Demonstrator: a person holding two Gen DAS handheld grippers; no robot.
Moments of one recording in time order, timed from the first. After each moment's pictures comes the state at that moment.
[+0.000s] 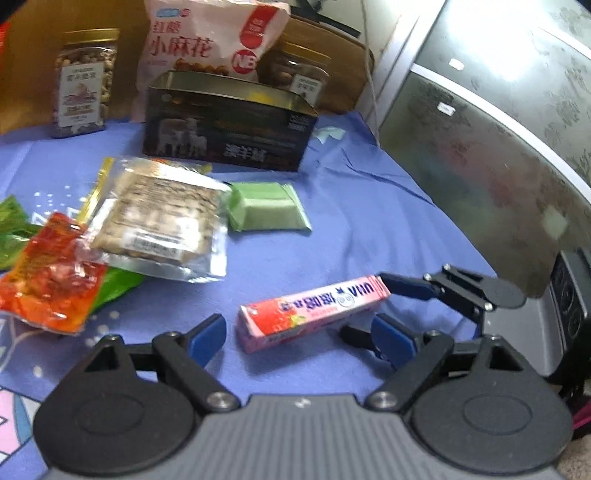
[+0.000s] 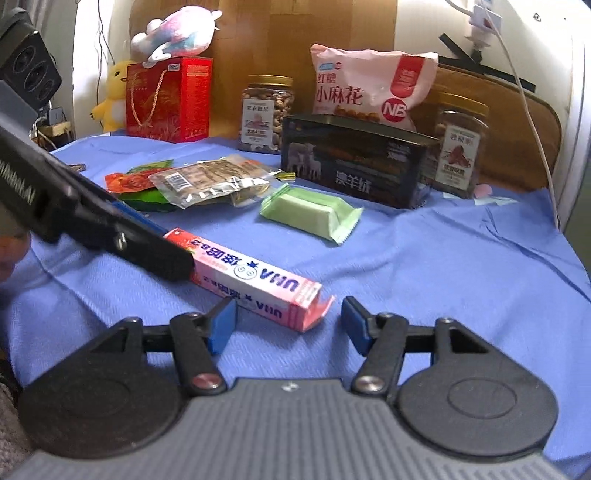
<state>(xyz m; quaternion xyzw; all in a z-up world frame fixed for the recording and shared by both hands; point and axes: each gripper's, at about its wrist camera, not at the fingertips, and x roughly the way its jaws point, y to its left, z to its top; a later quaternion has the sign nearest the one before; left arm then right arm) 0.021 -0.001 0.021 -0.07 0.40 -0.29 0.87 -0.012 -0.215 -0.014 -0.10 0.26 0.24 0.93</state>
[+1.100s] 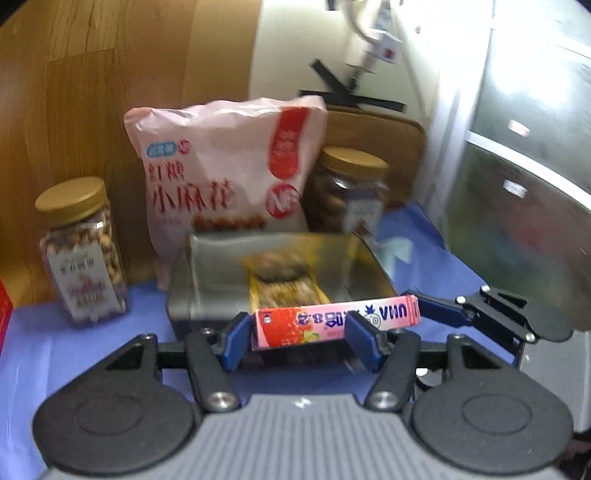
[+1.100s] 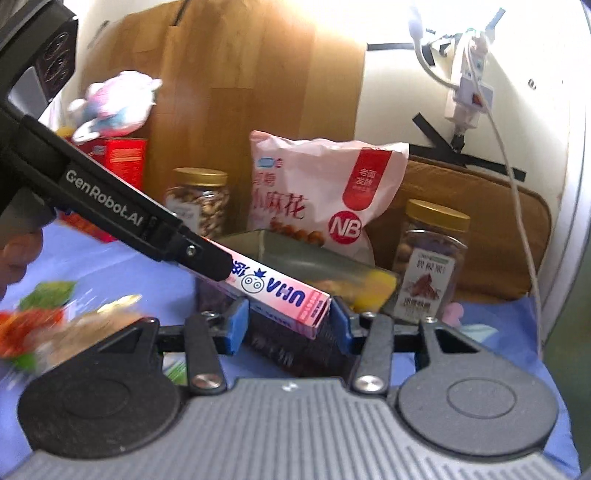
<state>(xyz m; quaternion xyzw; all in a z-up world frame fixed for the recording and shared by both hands) 0.190 -0.035 0.101 -0.01 0.32 -0.22 0.92 0.137 -0.203 0.050 -0.10 0.15 0.19 0.96</state>
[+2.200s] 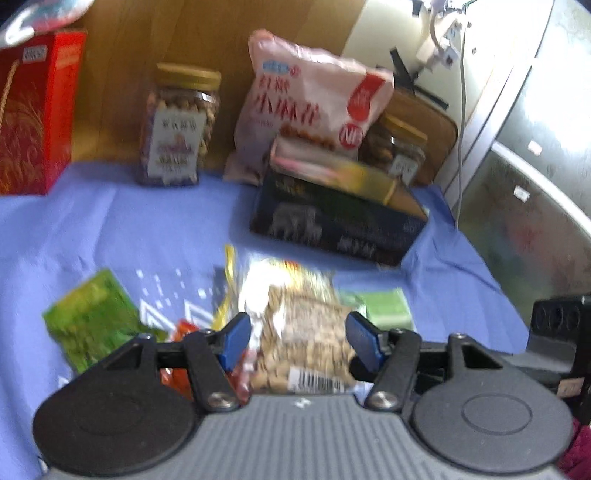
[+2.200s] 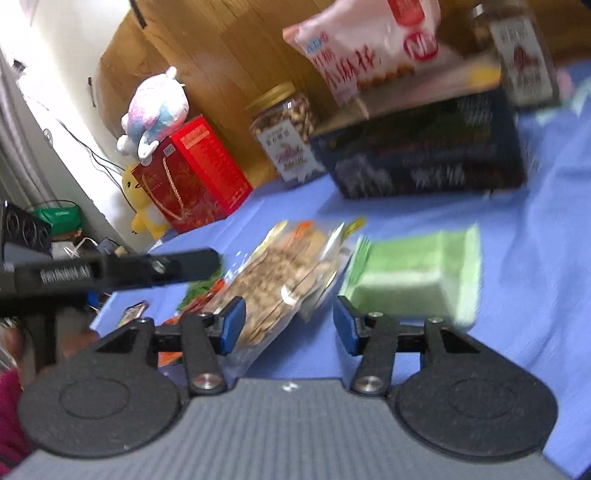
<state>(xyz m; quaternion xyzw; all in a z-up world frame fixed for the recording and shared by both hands) 0.095 0.062 0.043 -0.11 0.37 -0.20 0.90 0.087 -0.179 -0.001 0.20 0.36 0.34 0.85</state>
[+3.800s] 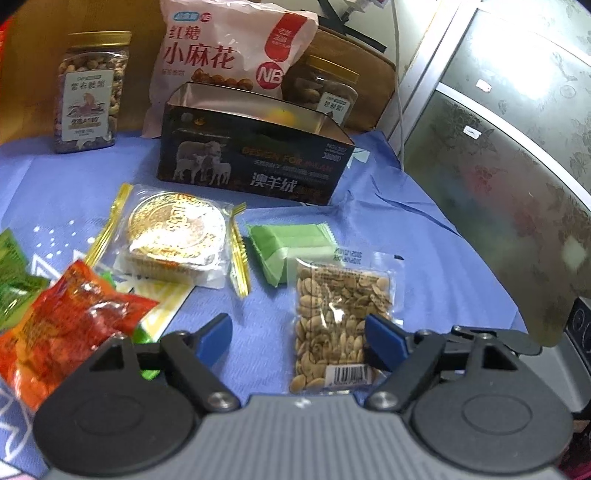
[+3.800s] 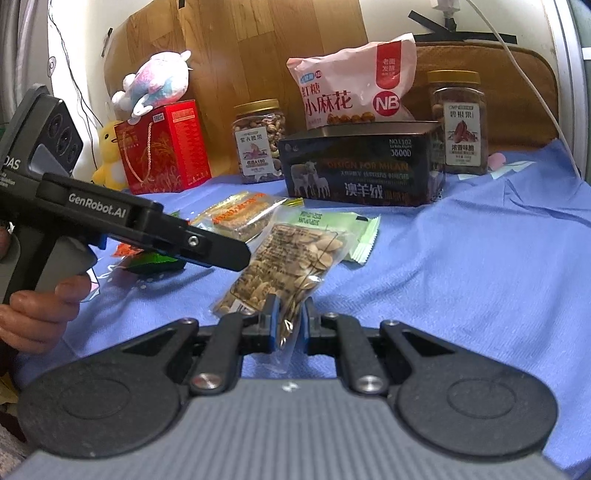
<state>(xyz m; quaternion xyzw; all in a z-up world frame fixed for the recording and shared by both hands) 0.075 0.003 0.015 -0.08 0.39 -0.28 0.87 0.011 -0.214 -0.010 0.03 0.26 0.26 0.93</state>
